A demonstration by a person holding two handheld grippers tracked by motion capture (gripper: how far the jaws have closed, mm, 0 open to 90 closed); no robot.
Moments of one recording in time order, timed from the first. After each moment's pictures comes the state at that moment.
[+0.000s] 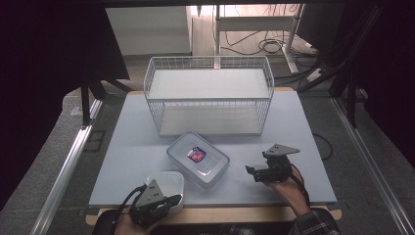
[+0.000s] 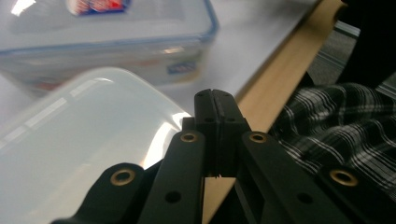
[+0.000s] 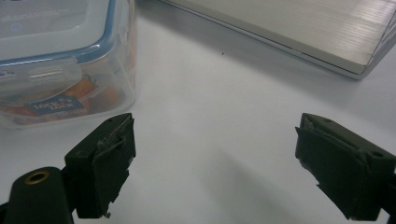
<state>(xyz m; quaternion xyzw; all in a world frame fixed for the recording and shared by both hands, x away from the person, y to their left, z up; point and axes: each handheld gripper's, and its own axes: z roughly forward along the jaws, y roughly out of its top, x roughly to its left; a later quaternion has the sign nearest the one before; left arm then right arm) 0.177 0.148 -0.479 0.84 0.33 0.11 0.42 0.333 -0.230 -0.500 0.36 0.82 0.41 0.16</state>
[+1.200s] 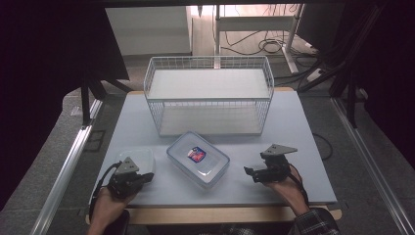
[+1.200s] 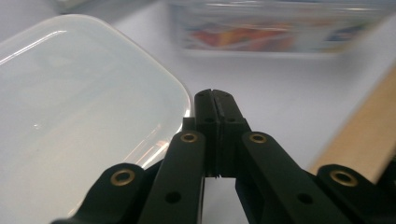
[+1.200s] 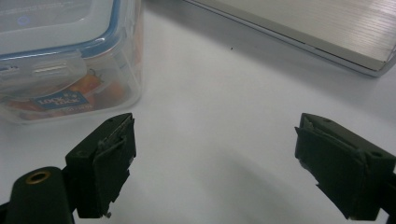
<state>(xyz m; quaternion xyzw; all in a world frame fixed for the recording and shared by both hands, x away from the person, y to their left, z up) 0.250 0.239 -0.500 0.82 0.41 0.14 0.37 0.336 -0.227 -0.503 0.35 0.83 0.40 0.15</state>
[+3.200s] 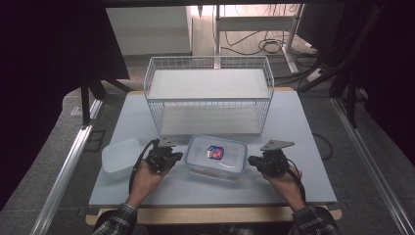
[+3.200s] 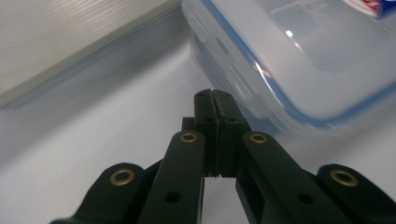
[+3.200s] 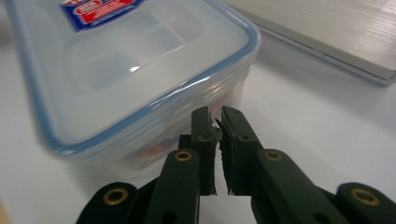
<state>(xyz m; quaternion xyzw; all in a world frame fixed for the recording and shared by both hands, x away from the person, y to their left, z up) 0.338 0.153 -0.505 0.83 0.41 0.13 0.36 0.346 -0.220 -0.493 0.35 0.84 0.39 0.13</state>
